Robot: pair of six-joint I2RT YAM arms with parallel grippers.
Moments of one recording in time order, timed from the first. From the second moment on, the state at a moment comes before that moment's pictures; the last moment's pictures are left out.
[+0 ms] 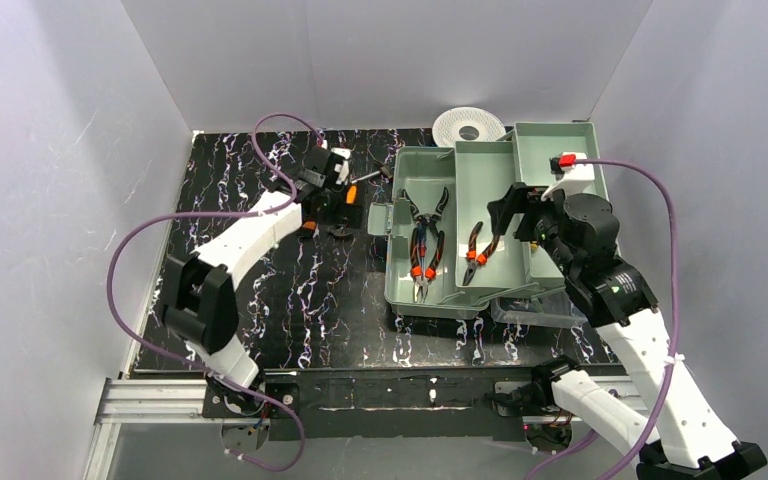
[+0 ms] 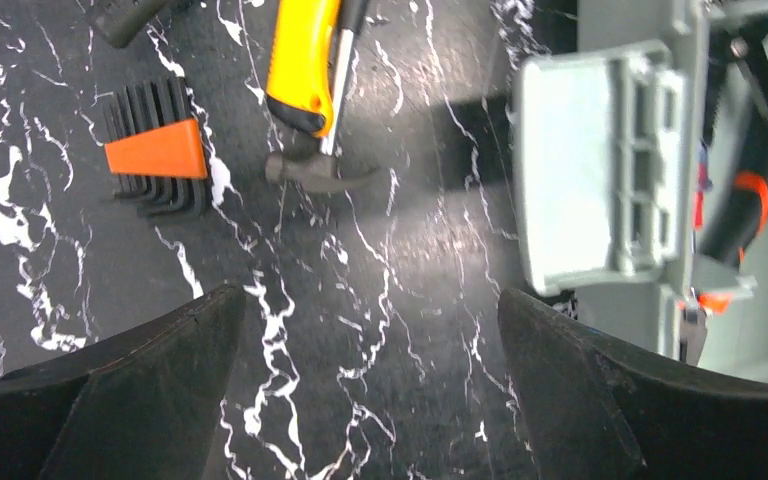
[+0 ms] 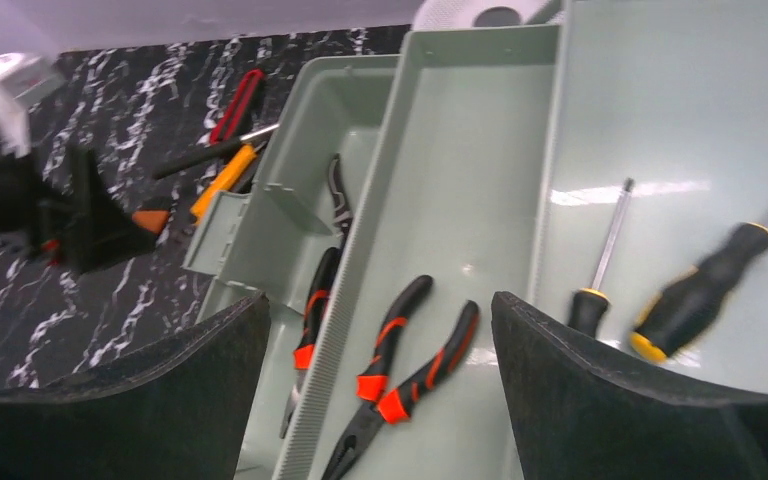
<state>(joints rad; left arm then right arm) -0.50 1.61 1.33 -0.67 -0.13 -0.24 0.43 0.79 1.02 -0.50 0.17 0.29</state>
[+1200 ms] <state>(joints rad) -0.39 2.08 1.62 -0.67 -0.09 -0.23 0.43 0.82 0.97 -0.39 -0.20 0.39</state>
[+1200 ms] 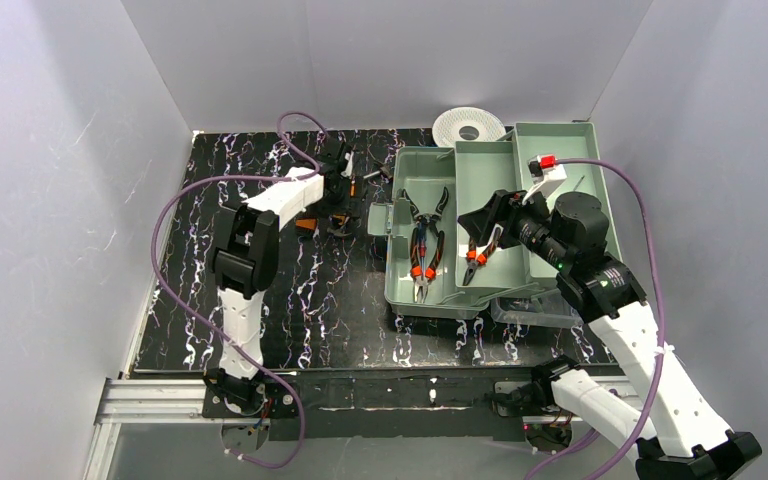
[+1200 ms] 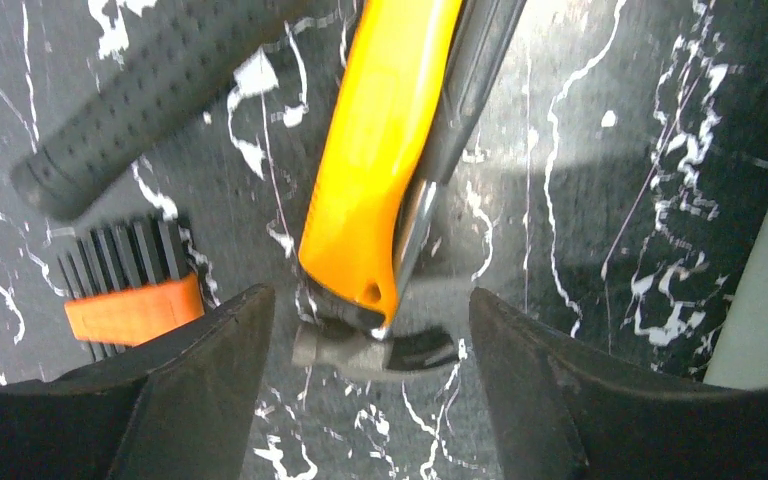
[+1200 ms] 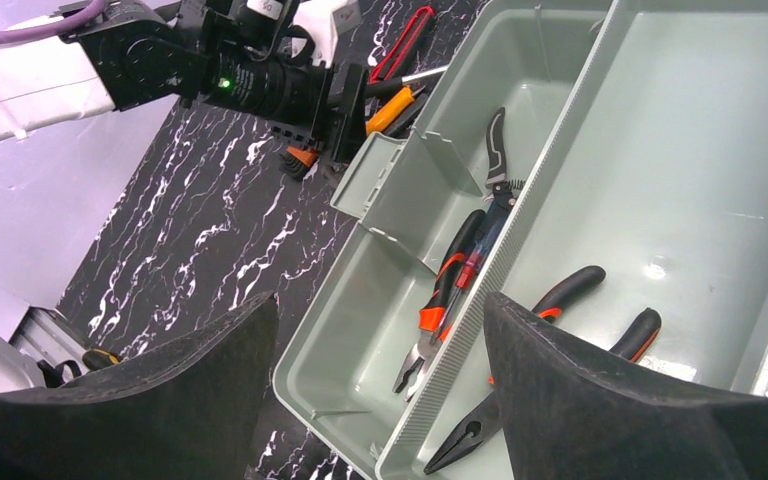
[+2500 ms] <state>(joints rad) -0.31 1.83 1.55 -0.75 0.35 -0.29 0.43 0.92 0.97 -0.36 -0.32 0.46</state>
